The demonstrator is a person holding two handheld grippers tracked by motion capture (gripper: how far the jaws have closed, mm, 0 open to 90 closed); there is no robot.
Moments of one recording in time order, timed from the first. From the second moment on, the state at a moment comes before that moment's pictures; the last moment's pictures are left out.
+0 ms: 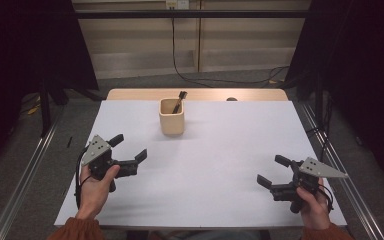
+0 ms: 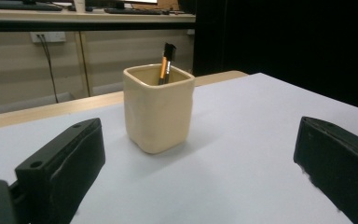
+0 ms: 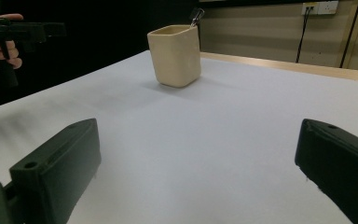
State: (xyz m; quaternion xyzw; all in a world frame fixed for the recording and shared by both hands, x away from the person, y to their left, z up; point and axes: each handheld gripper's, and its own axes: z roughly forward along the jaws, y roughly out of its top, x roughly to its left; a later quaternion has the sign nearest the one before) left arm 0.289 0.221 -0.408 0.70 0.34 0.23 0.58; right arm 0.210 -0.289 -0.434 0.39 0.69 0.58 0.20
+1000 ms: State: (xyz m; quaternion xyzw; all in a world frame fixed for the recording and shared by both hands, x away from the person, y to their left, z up) left arm 0.236 0.249 -0.428 0.70 0.36 0.23 0.57; right arm 0.209 -0.292 -0.435 0.40 0.68 0.58 0.21
